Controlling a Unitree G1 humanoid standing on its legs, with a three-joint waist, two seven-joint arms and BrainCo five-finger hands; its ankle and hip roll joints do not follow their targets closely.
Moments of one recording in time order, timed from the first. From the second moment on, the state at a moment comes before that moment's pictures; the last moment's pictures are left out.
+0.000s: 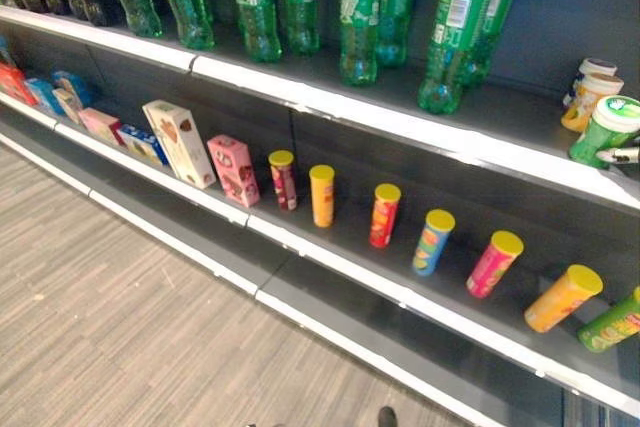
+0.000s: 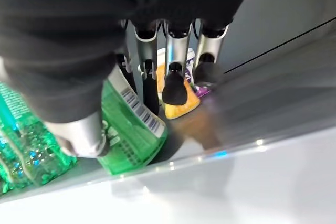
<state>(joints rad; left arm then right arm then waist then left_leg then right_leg) 0.13 0.28 -0.13 1.15 -0.09 -0.05 -0.05 -0.42 -1.43 0.26 0.29 0.43 -0.09 0.18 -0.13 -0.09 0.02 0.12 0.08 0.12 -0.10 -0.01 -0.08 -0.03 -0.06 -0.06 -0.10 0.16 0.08</state>
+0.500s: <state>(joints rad) 0.13 0.28 -0.13 1.15 -0.09 -0.05 -0.05 -0.42 -1.42 0.26 0.29 0.39 -0.09 0.18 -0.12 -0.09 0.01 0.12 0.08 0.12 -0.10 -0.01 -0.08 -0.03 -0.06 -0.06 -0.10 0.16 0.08</state>
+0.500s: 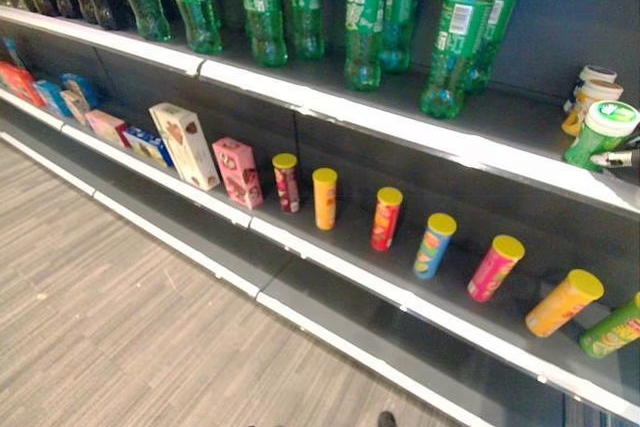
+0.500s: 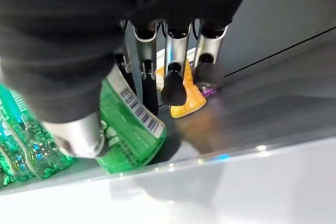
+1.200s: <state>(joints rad) 0.13 0.28 -0.06 1.15 -0.10 -0.05 0.00 0.05 -1.30 -0.56 0.11 0.27 -0.15 -0.10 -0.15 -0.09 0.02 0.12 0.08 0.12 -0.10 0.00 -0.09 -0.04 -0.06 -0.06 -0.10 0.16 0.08</state>
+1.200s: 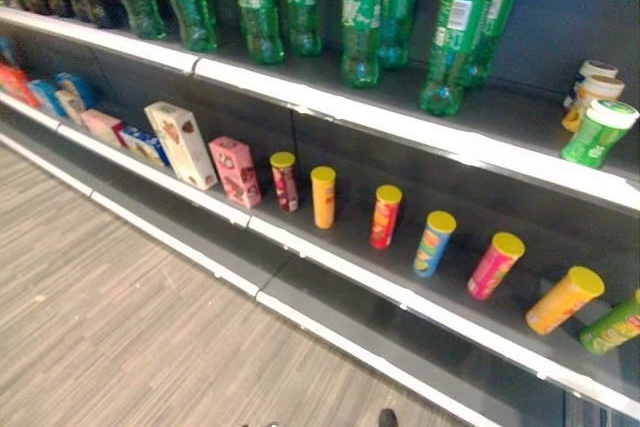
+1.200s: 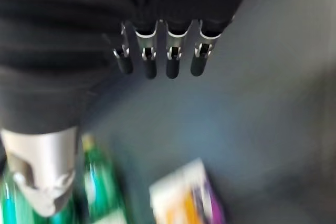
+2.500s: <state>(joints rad) -0.03 0.34 -0.17 1.19 -0.04 -0.03 -0.01 0.06 -0.24 0.06 1.18 0.18 0.01 0.03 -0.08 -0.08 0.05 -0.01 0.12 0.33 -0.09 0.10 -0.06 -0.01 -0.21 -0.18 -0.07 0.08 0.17</state>
